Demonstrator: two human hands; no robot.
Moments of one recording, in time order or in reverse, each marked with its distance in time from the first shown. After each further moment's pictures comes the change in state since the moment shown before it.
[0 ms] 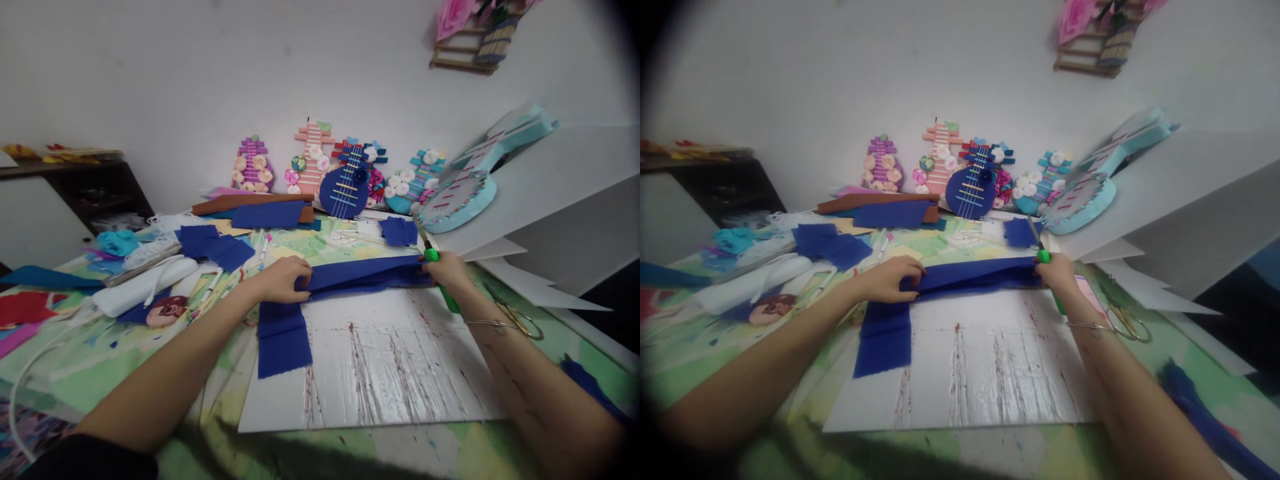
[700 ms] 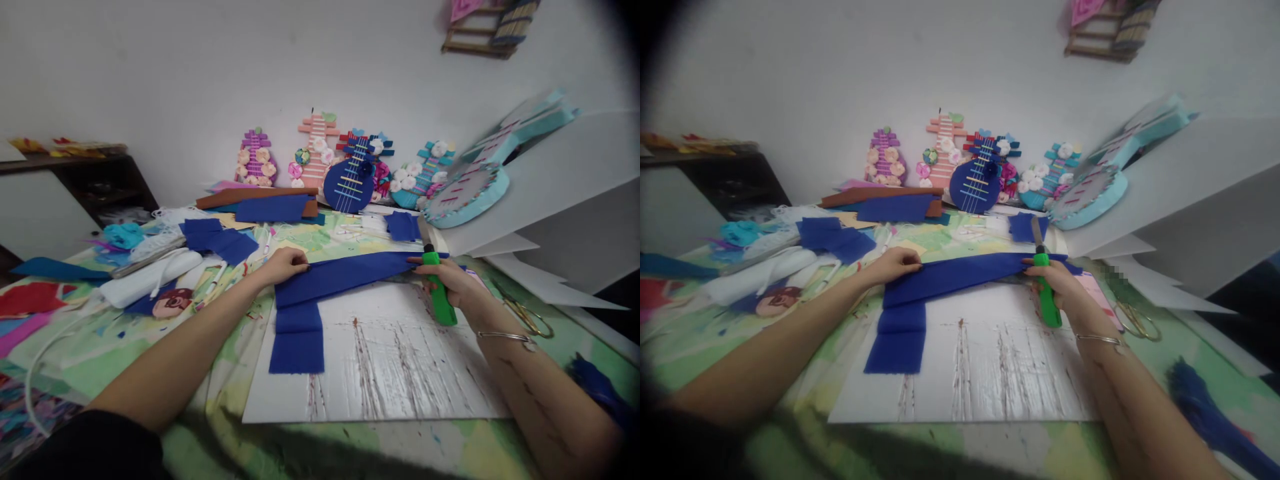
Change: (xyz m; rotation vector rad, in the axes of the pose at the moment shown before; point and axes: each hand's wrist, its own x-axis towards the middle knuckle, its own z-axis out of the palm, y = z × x) left_hand 0.006 -0.030 0.022 -0.366 0.098 -0.373; right_hand -0.040 -0.015 0.001 0.760 -0.460 0.238
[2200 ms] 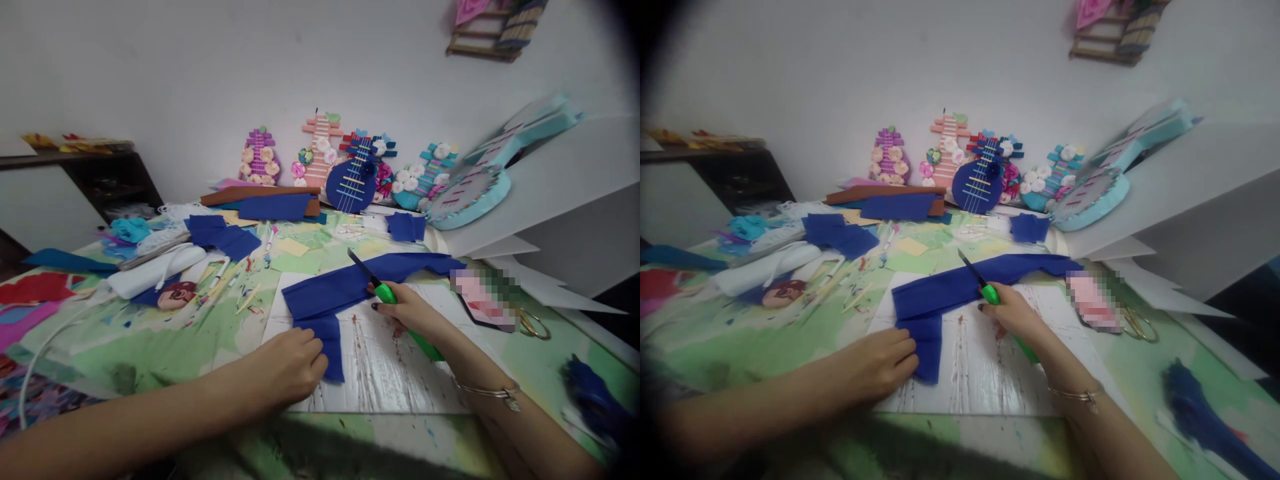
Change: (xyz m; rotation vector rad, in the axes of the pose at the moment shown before) left_hand -0.134 0.117 0.021 0.609 -0.300 0.540; right_hand -0.067 0.025 0.063 -0.469 -0.309 -0.125
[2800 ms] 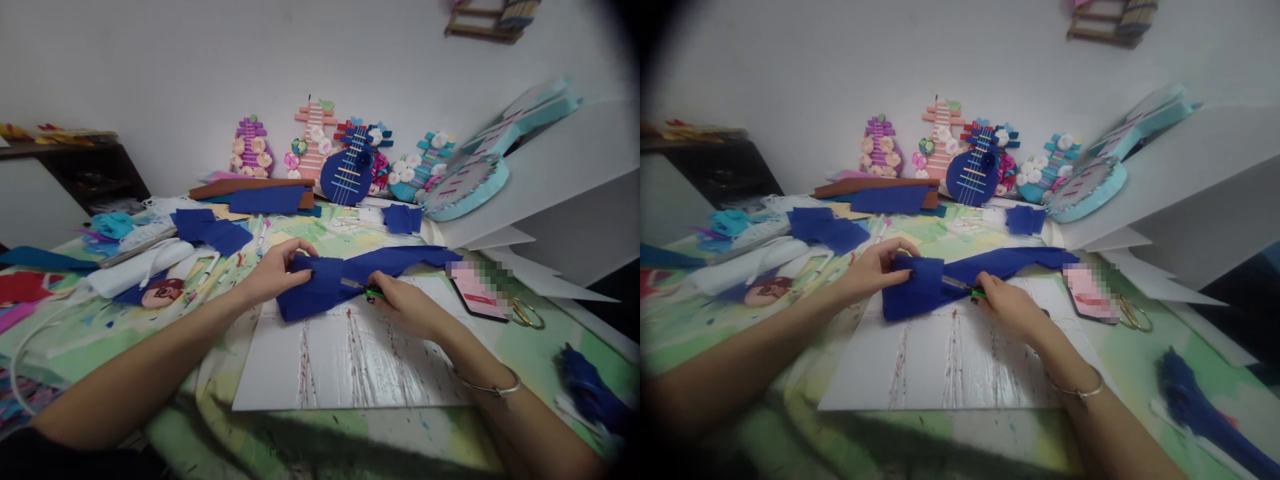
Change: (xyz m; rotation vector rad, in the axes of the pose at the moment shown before) left_hand 0.041 -0.090 -0.002 -1.034 0.536 -0.513; right_hand -0.004 0.000 -0.014 -0.824 0.054 -0.471
